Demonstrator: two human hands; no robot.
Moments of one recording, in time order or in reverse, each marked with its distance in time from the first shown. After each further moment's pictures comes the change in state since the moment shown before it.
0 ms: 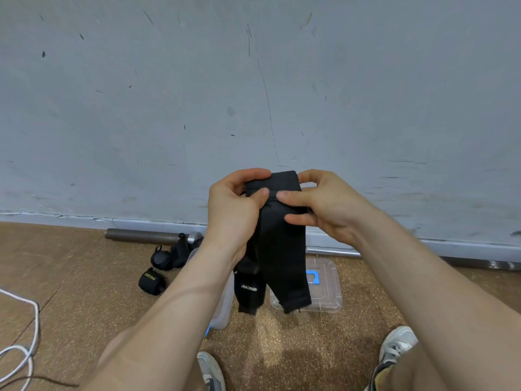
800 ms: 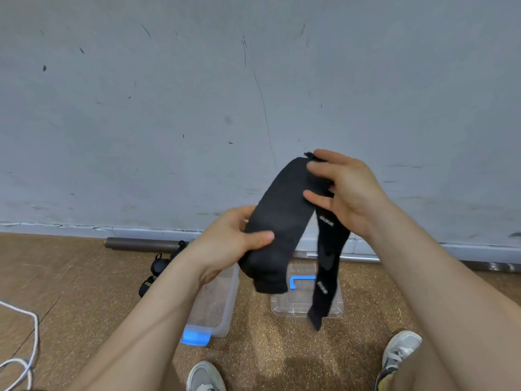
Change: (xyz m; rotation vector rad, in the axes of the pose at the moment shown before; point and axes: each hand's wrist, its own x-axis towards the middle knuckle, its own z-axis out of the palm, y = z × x) left_hand -0.002 -0.005 -0.034 0.285 -0.531 -0.203; right_hand 0.014 -0.010 -0.026 0.273 0.184 -0.143
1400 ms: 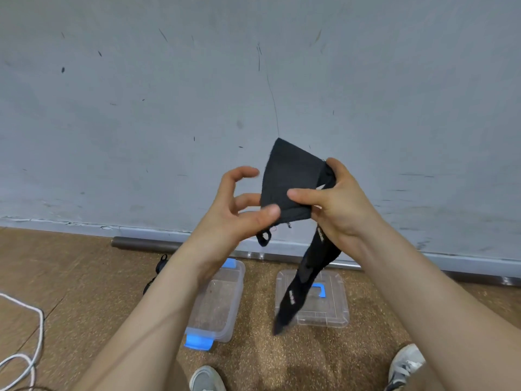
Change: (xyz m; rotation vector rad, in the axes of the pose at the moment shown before) left_hand -0.012 0.015 -0.015 -0.197 0.083 0.236; right_hand -0.007 0.022 0.025 0.029 -0.092 -0.101
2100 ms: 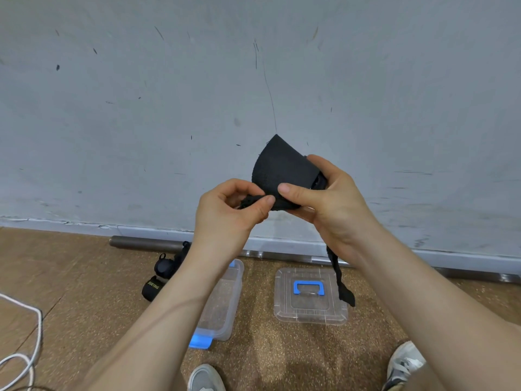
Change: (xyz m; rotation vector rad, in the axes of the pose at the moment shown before) left_hand 0.004 0.002 0.022 0.147 0.398 0.139; right_hand -0.007 0.002 0.000 -0.043 -0.062 -0.017
